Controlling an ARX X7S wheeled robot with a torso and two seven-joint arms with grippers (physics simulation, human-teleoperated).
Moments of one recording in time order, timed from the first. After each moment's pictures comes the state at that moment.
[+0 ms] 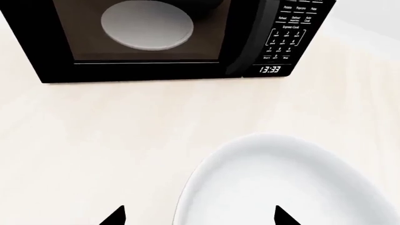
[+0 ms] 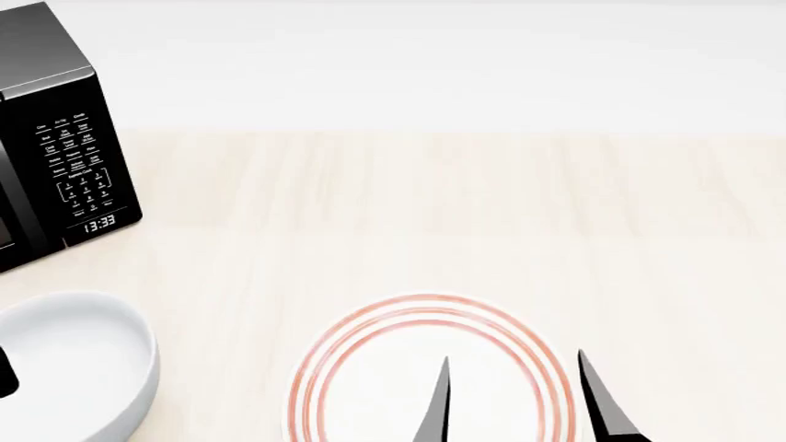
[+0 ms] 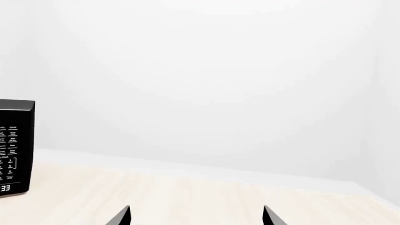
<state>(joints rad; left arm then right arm) -0.71 -0.05 -0.53 0.11 0.49 -1.29 0.41 -0.04 0.31 -0.28 -0.61 0.11 0.26 0.35</state>
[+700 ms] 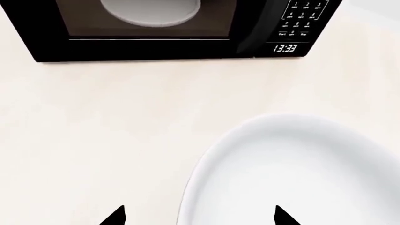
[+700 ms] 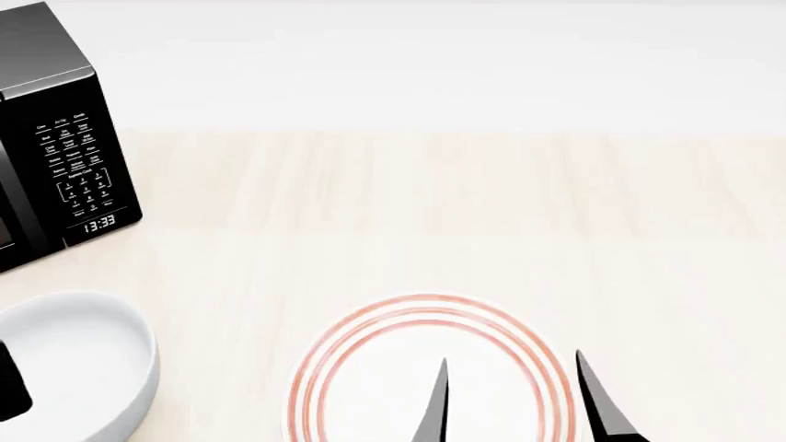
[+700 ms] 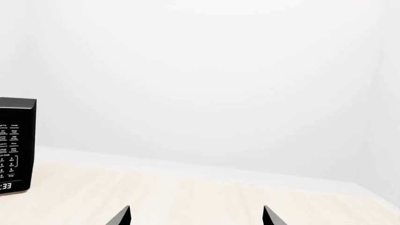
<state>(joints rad) -0.67 -0.06 -0.54 0.01 0.39 -1.20 0.30 -0.03 0.32 -0.29 -0.61 0.12 0.26 0.36</state>
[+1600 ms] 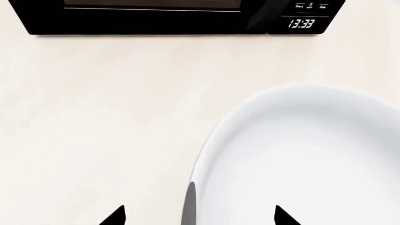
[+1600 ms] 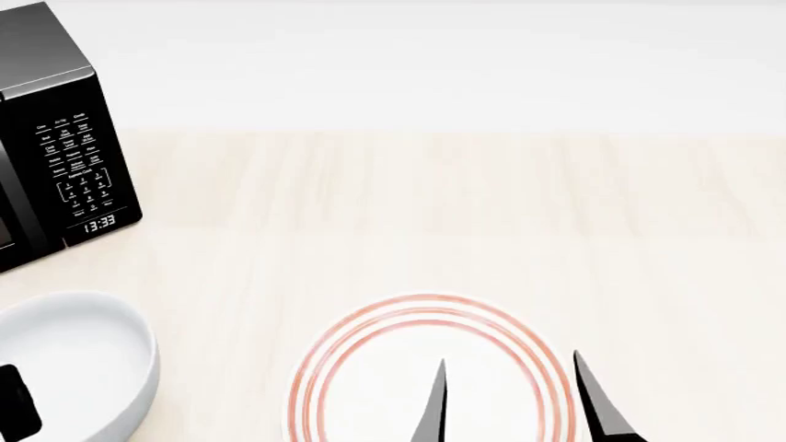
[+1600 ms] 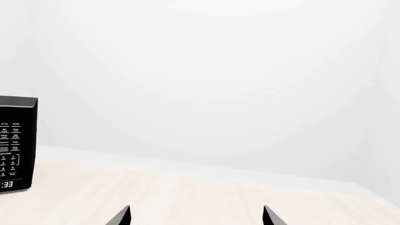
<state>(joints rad) -0.62 -0.07 -0.55 -0.06 0.29 -1.13 0.21 -0.03 0.34 -0.31 -0.60 0.13 0.26 0.37</state>
